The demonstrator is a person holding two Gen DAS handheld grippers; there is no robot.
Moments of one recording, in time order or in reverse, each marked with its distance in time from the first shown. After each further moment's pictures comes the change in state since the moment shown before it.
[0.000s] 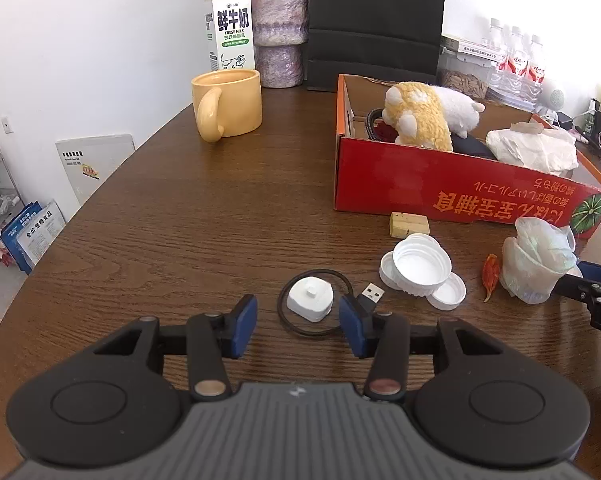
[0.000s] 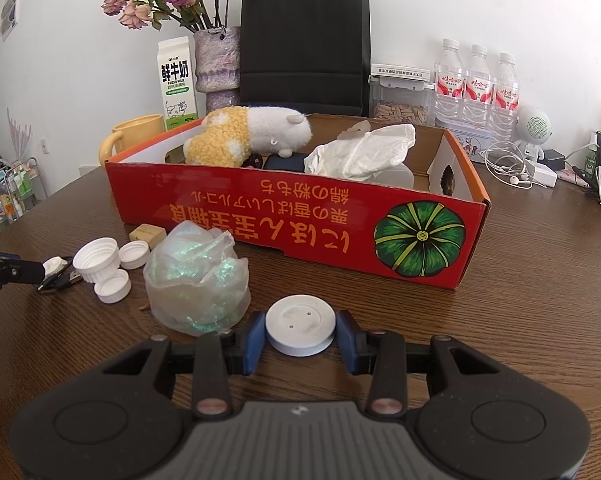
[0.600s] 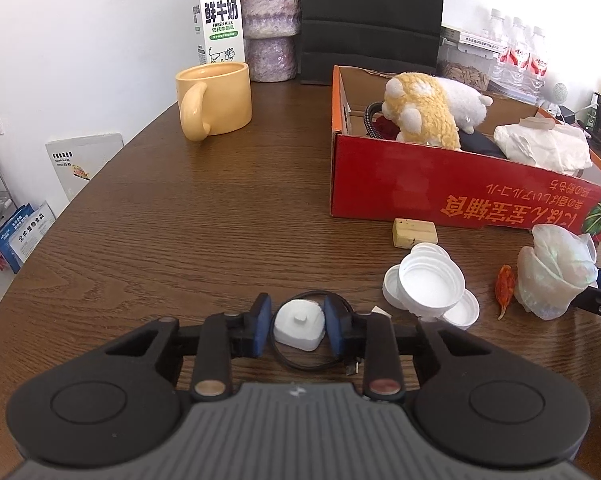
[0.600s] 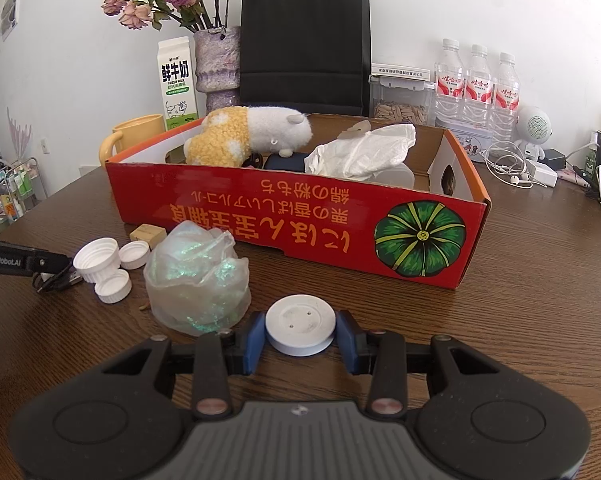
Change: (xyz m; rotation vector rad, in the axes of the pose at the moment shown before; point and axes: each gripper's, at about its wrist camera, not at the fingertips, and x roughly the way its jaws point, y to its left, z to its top) left arm 0.026 -0.004 0.010 0.016 0.015 -0.011; right arm 0.000 0.000 0.000 0.000 0.000 0.001
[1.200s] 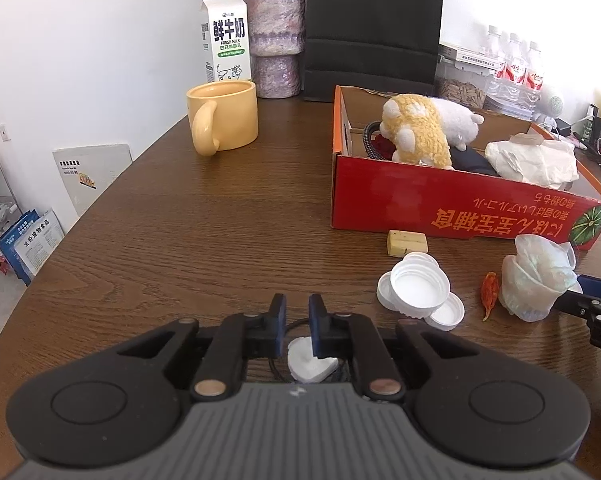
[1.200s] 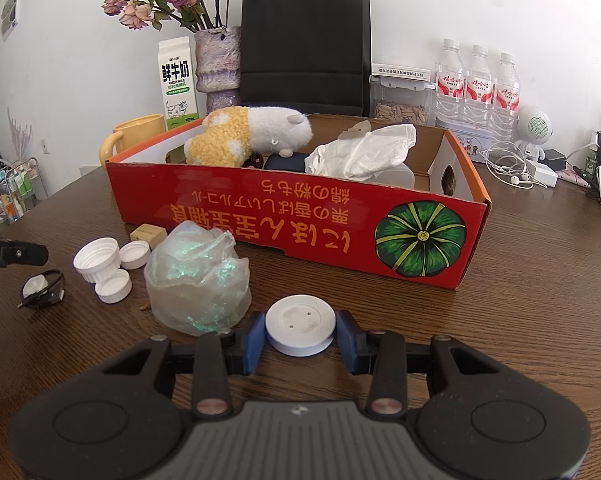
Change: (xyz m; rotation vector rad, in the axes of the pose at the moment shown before) left arm -0.025 0.003 -0.001 -0.013 -0.041 0.011; right arm 0.000 0.000 0.000 0.000 0.000 0.001
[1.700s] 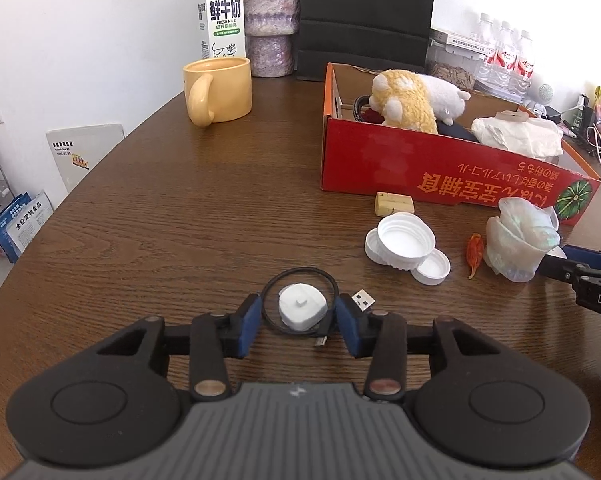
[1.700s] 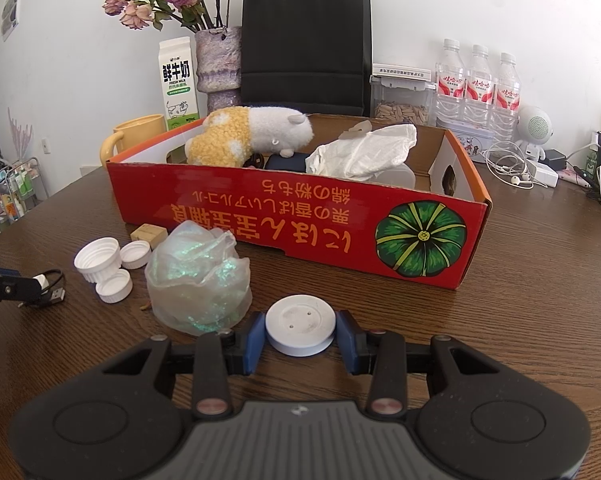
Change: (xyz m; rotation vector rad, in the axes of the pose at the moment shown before) left arm -0.009 0.001 -0.022 -0.012 0.049 -0.040; right arm 0.000 0.000 0.000 -0.001 0.000 0.001
